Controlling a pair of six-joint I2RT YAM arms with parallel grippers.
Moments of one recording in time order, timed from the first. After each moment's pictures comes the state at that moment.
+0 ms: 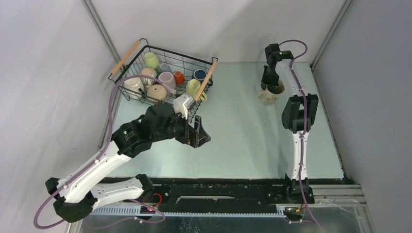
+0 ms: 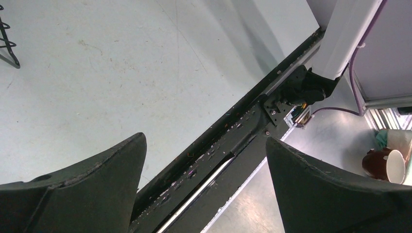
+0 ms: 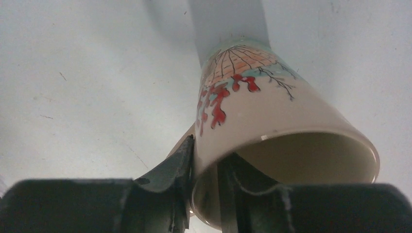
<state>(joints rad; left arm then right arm) -0.89 0.96 1.18 -0.77 0.10 -0.49 0.11 2.33 2.31 -1.21 0.11 0.40</state>
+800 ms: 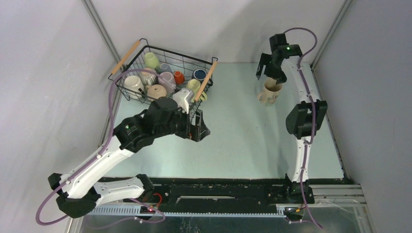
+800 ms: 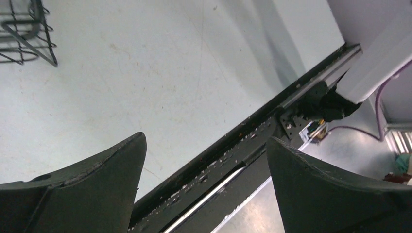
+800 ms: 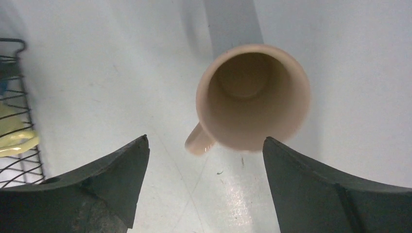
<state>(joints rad) -0.89 1.03 1.26 -0.83 0.00 -0.50 0.13 2.21 2.31 -1.20 0.11 0.38</state>
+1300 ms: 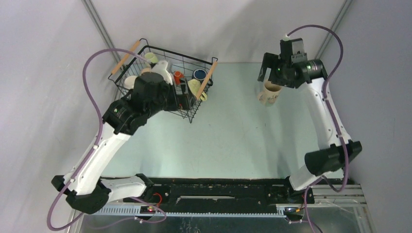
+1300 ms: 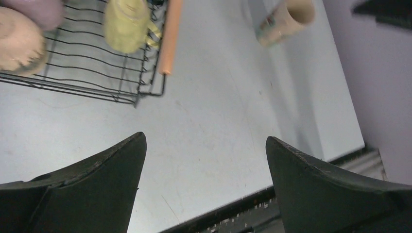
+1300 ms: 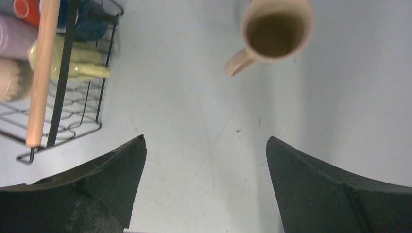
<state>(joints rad) -0.69 1.14 1.54 -0.90 -0.15 -0.50 0.23 1.63 1.95 -1.10 0.10 0.39</state>
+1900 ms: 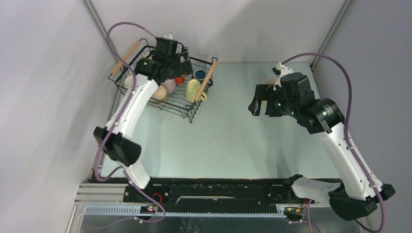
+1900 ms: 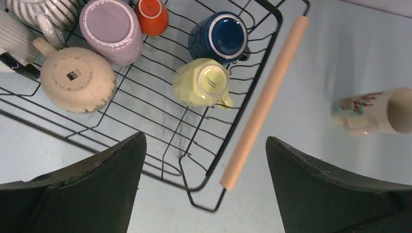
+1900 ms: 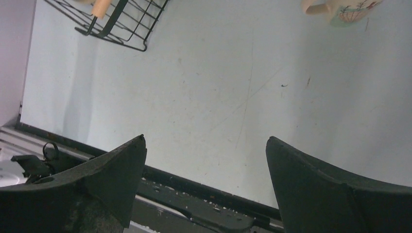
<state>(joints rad) -0.41 1.66 1.93 -0.92 -0.23 -0.49 0.52 1.16 1.56 -1.06 0.07 0.42</state>
